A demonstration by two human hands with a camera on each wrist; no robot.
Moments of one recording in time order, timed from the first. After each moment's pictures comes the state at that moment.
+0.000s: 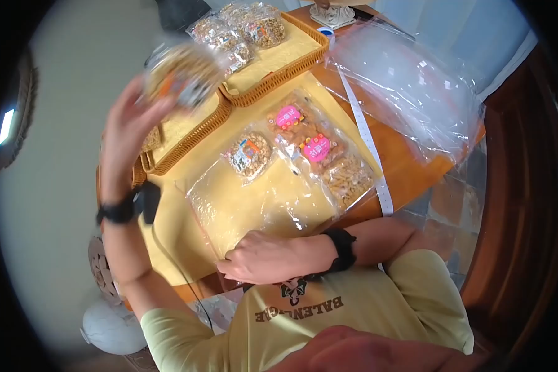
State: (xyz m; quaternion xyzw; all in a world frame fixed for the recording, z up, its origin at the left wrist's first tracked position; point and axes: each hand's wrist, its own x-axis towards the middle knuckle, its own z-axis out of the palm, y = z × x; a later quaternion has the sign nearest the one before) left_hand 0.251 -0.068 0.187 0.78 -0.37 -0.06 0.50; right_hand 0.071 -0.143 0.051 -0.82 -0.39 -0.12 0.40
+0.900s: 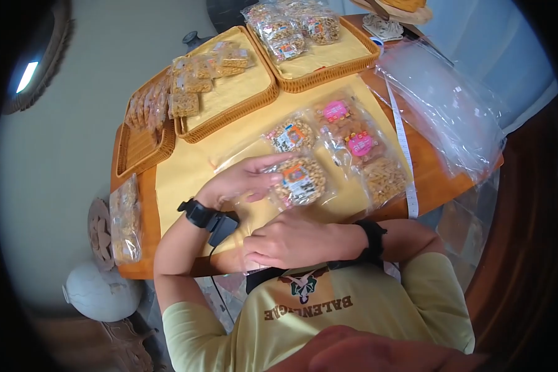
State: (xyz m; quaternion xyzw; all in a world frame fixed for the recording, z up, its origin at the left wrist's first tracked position) left_hand 0.200 -0.027 0.074 0.60 -0.25 -0.56 0.51; right_hand 0.071 -0.140 0.058 -0.81 -0.40 -0.12 0.42
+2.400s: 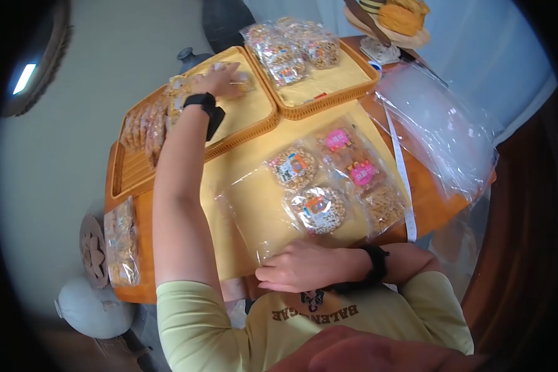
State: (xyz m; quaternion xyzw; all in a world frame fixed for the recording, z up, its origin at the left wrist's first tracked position) left_hand 0.448 -0.085 0.086 0.95 -0.31 0.05 -0.09; right_hand 0.075 -0.147 0.058 -0.81 -0.42 -0.09 0.40
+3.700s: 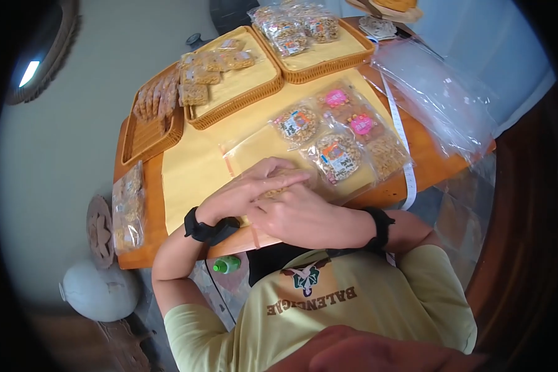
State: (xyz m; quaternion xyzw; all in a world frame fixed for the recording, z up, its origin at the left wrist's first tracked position) left_hand 0.151 0.003 0.084 0.69 -0.60 -0.23 0.34; right_hand 0.056 -0.129 0.082 -0.88 -0.38 -0.21 0.20
